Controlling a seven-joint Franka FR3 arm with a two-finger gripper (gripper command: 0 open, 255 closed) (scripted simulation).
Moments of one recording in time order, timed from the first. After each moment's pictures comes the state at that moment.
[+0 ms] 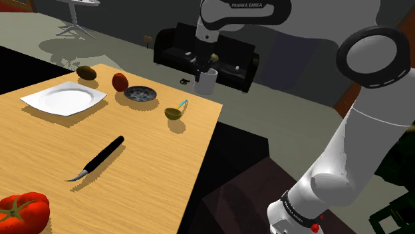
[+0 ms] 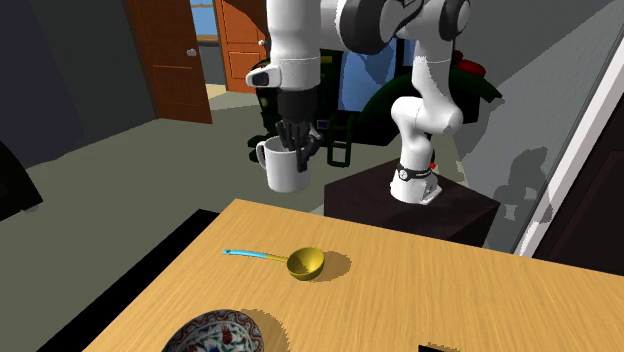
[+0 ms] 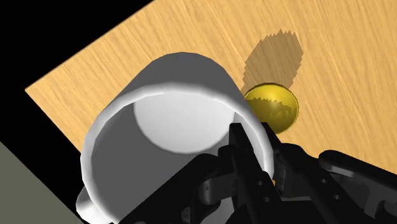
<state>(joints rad) 0.09 0.15 0.11 -1.65 -0.02 1.78 0.07</state>
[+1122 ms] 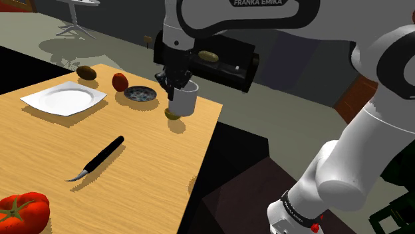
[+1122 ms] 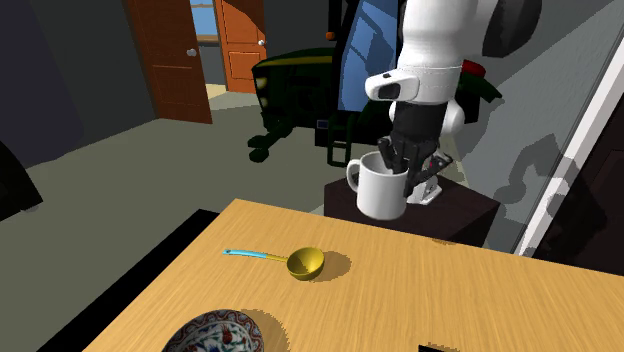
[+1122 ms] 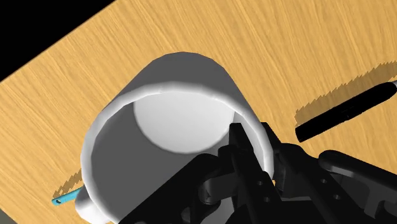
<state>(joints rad) 0.29 0.04 0.28 -1.79 -0.01 1.81 0.44</state>
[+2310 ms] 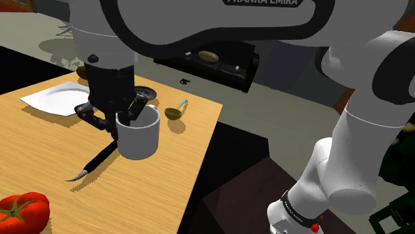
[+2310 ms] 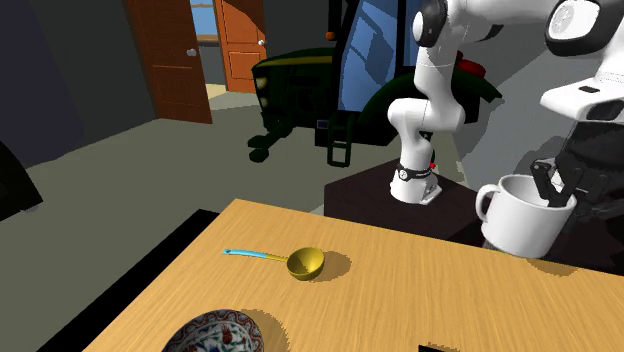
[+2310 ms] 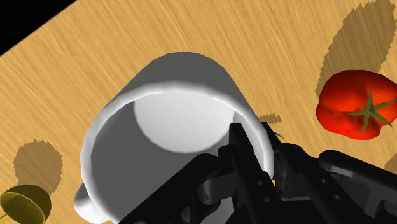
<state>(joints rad) 0.54 0.23 0.46 -1.56 -0.09 1.75 0.88</state>
